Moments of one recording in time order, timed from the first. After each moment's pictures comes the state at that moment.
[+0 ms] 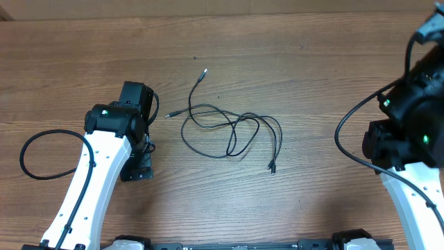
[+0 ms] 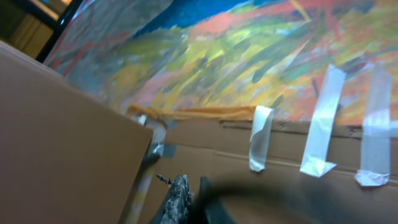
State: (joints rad) left arm -0.15 1.40 1.18 -1.29 -0.20 -1.89; right arm 0.14 1.18 1.18 0.95 0.66 -1.07
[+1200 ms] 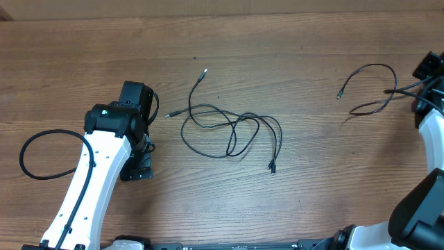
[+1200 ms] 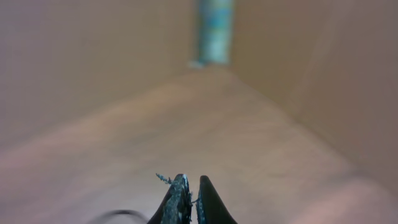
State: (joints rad) left arm -0.15 1.40 1.18 -1.29 -0.20 -1.89; right arm -0.47 1.65 1.18 0.06 0.11 0.08
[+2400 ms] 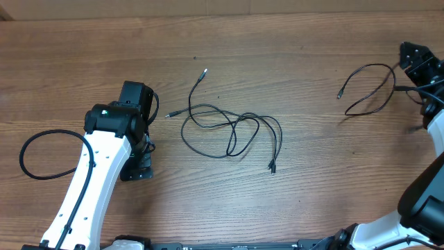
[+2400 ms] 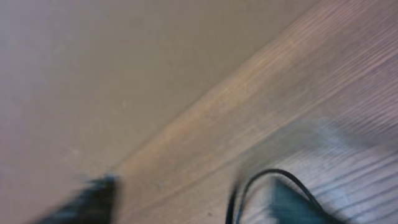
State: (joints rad) left arm -0.15 1.40 1.18 -1.29 -0.20 -1.89; right arm -0.57 1.79 1.18 0.14 -0.57 0.47
